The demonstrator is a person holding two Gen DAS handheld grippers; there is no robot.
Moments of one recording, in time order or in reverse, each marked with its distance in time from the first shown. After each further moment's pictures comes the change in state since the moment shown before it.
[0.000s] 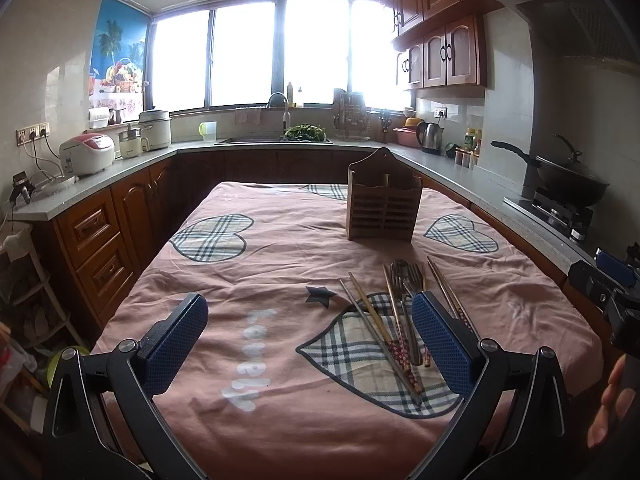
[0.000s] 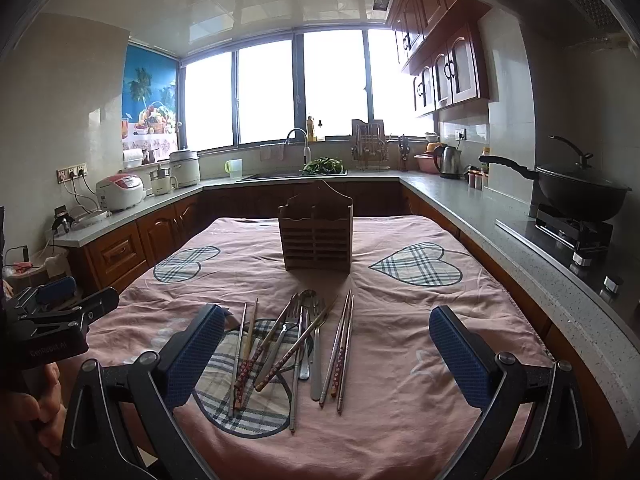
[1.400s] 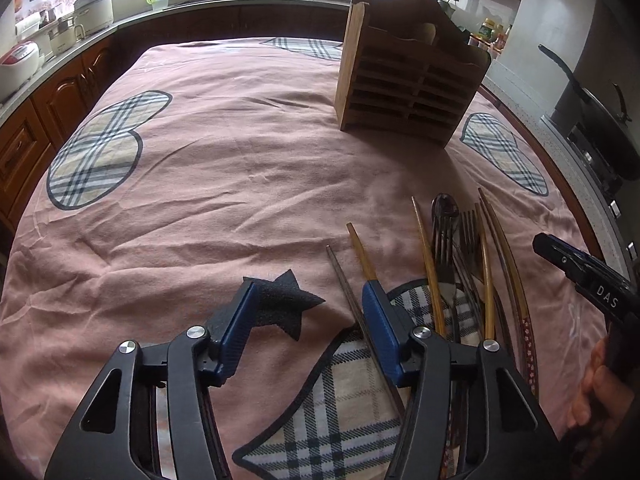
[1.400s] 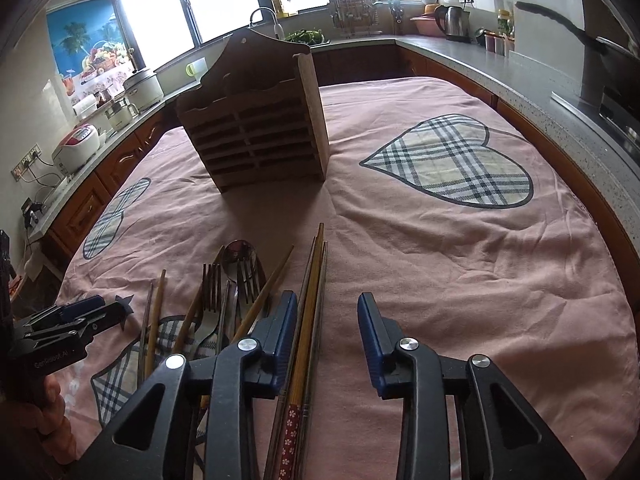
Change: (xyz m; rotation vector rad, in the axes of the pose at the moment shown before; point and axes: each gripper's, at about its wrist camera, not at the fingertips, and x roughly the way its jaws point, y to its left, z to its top) left arm 0.247 -0.017 0.009 -0.022 0.558 -0.118; right arm 0.238 -0.064 -0.007 0.147 0.490 0.040
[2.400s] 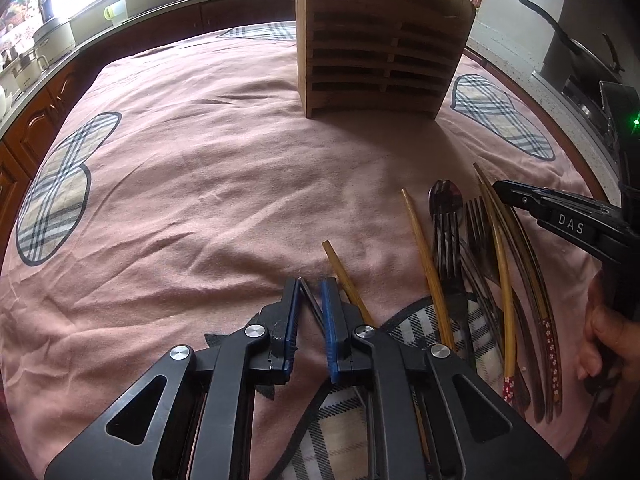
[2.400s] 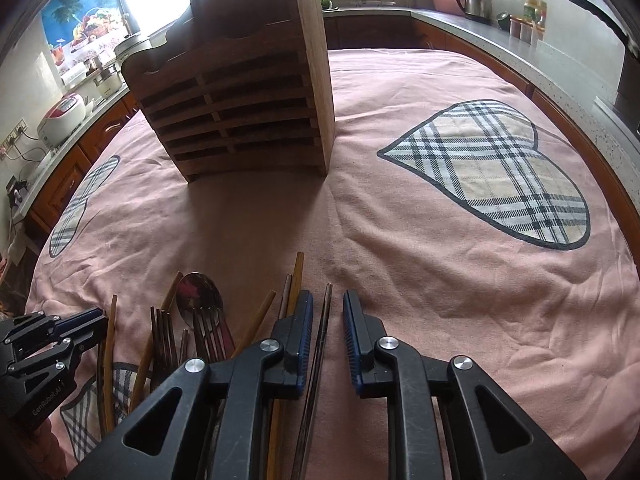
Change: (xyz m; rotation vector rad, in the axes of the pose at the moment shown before) left arm 0.036 -0.023 0.020 0.152 0.052 0.000; right arm 0.071 0.007 0.036 -0.048 0.118 -0.022
